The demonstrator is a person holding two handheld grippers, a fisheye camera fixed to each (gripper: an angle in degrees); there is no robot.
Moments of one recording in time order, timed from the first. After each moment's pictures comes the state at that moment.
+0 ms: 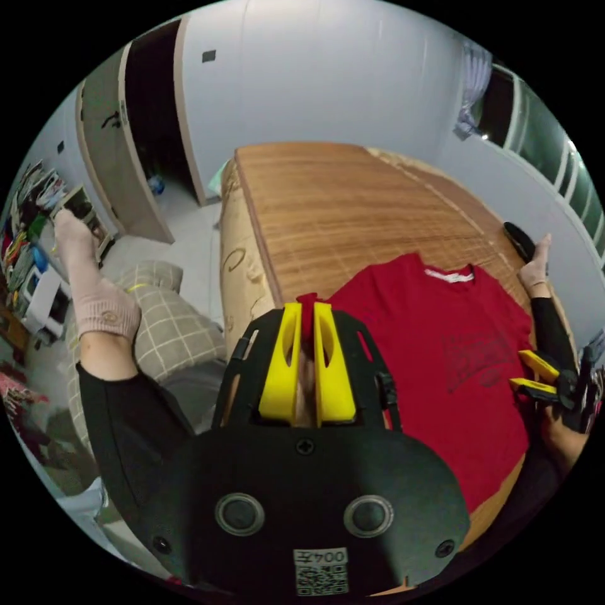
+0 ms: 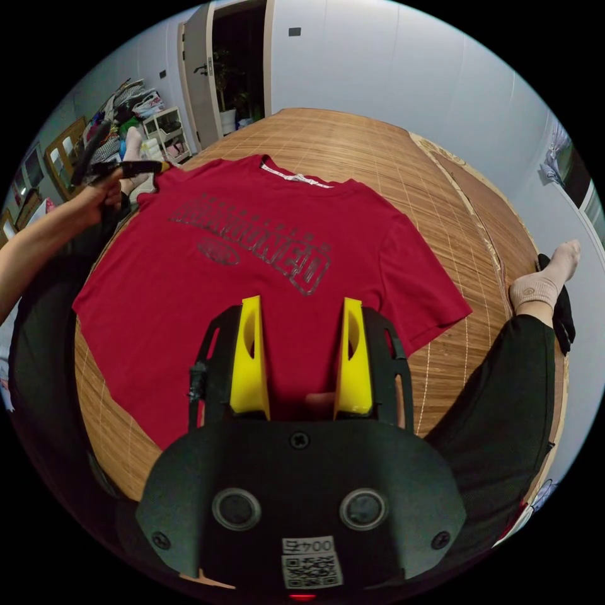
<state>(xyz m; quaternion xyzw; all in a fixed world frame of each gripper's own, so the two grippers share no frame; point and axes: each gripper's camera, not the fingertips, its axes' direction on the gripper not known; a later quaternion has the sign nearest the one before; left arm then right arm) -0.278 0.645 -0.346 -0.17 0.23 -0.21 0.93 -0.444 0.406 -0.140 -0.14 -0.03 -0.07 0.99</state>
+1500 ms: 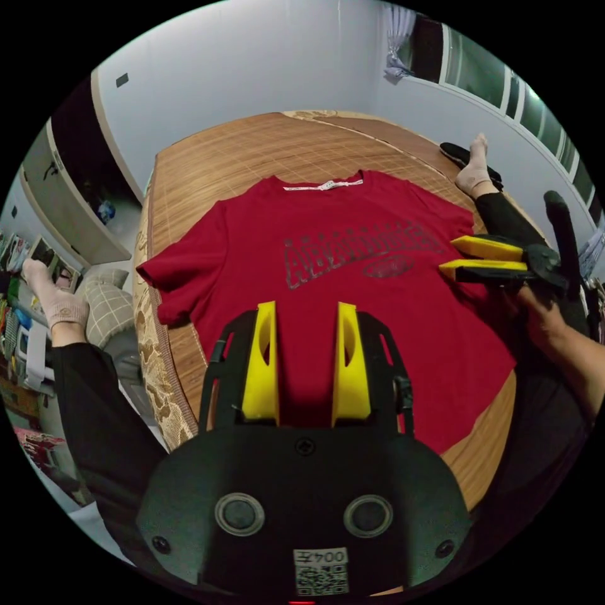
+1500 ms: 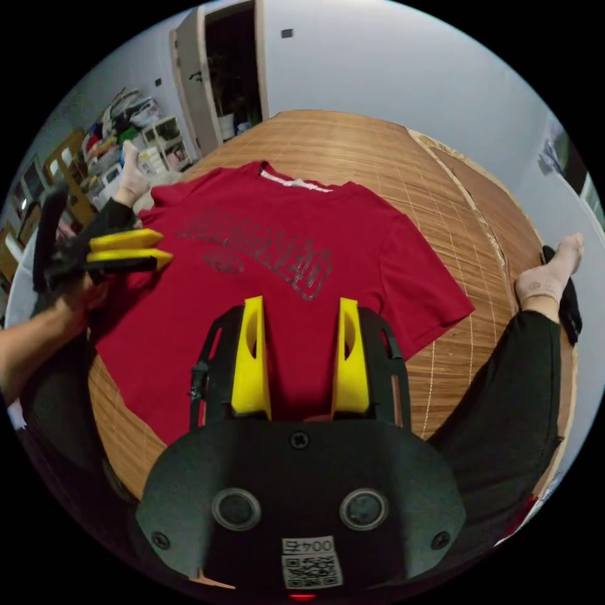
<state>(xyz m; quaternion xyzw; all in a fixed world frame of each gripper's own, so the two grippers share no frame) -0.008 0.654 -0.472 -0.14 0.28 -0.08 0.94 -0.326 0.285 -0.190 -0.13 -0.08 -0.02 0.99</state>
